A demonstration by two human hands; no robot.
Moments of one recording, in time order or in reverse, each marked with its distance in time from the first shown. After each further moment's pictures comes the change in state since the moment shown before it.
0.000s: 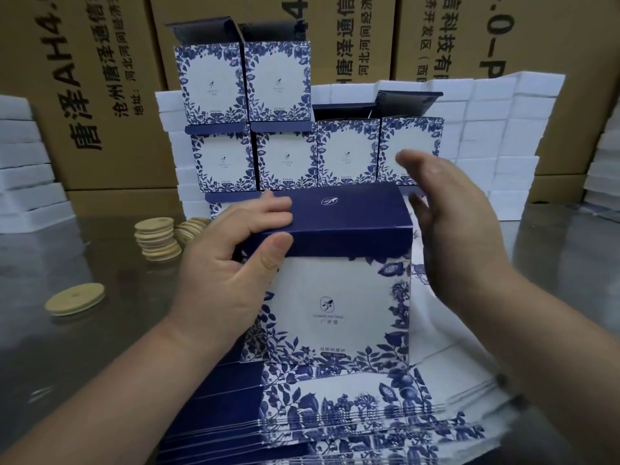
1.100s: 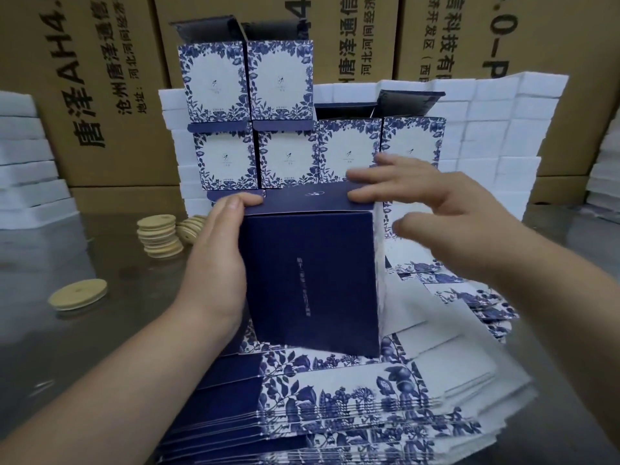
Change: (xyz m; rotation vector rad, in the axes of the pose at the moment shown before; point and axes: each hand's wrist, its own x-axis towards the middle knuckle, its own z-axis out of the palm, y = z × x) left_hand 0.008 -0.009 0.010 -0.408 0.227 -0.622; right_hand 0.006 -0.032 -0.017 -0.501 -0.592 -0.171
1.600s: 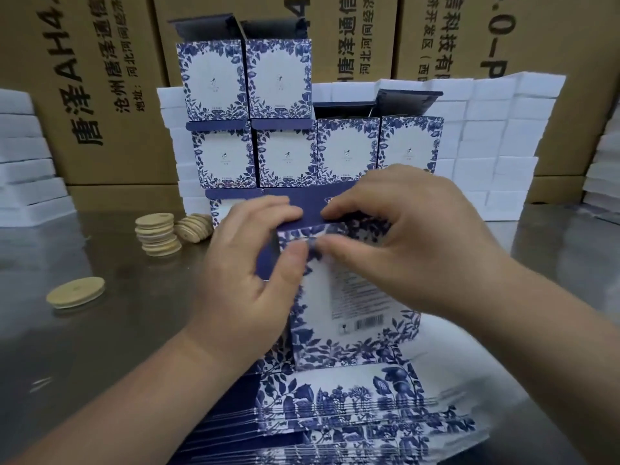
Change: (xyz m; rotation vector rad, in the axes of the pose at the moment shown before) left_hand -0.027 0.007 0.001 0.651 -0.146 0.700; right_hand -0.002 -0.035 0.030 -0.505 0.229 -0.244
